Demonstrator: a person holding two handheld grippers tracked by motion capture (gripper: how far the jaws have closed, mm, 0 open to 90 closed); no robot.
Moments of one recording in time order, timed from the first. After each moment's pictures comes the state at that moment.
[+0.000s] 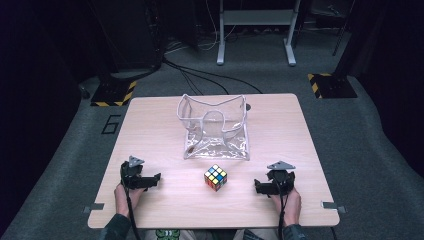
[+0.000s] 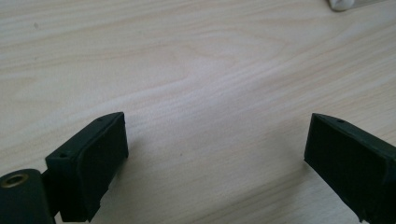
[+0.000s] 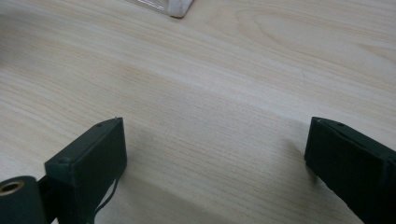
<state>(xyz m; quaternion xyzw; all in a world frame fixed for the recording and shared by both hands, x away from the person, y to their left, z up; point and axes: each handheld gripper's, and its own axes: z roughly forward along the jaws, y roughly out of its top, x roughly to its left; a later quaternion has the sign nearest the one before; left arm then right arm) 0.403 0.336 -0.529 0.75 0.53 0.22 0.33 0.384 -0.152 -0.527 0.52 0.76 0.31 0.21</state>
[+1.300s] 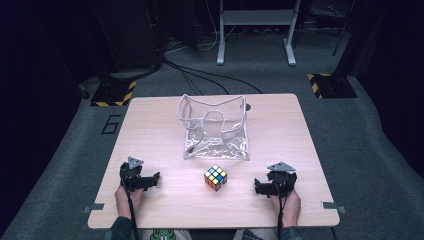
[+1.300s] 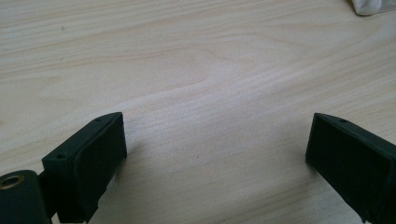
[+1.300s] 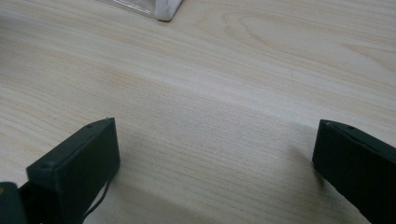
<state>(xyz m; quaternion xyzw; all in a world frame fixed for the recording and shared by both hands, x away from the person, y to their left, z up) 0.403 0.335 -0.531 0.74 0.55 0.23 0.32 0.382 -0.150 -0.530 0.54 0.75 0.31 0.24</state>
